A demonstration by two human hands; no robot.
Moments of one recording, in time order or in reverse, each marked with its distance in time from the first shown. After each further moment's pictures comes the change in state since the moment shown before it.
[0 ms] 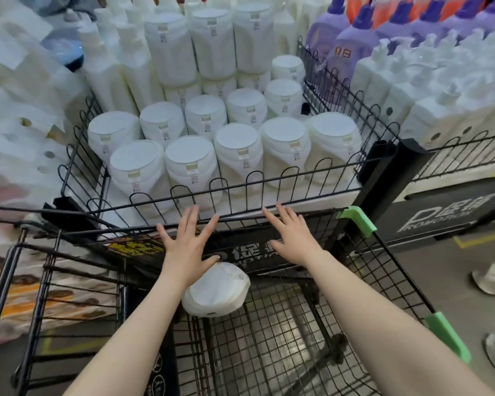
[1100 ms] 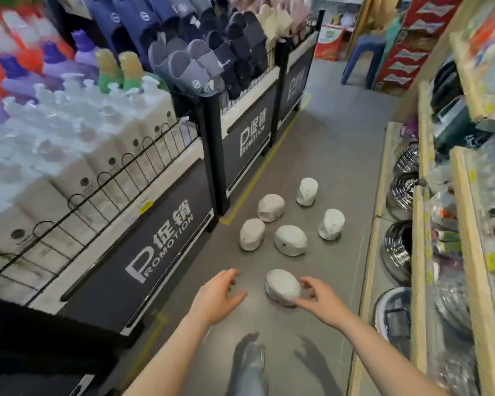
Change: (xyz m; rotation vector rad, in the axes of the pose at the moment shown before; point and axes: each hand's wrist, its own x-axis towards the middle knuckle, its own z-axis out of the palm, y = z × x) left_hand 0.060 0.805 -0.019 -0.508 -0.538 0.875; right_hand -0.520 0.572 -0.129 0.751 0.296 1.059
